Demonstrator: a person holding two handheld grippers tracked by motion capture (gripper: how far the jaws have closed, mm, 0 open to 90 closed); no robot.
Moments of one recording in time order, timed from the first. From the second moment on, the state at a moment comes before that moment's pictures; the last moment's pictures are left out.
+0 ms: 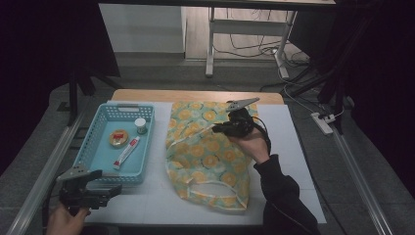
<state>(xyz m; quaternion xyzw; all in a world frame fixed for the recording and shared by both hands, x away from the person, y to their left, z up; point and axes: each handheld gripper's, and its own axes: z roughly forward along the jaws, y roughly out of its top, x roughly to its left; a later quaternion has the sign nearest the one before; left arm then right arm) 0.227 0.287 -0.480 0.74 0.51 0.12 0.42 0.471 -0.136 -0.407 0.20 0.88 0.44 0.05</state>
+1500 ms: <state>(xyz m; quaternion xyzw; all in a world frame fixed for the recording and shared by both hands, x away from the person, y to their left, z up) 0.341 0.307 -0.467 0.74 0.55 0.16 0.35 0.471 -0.137 -0.408 0.20 0.88 0.44 0.05</state>
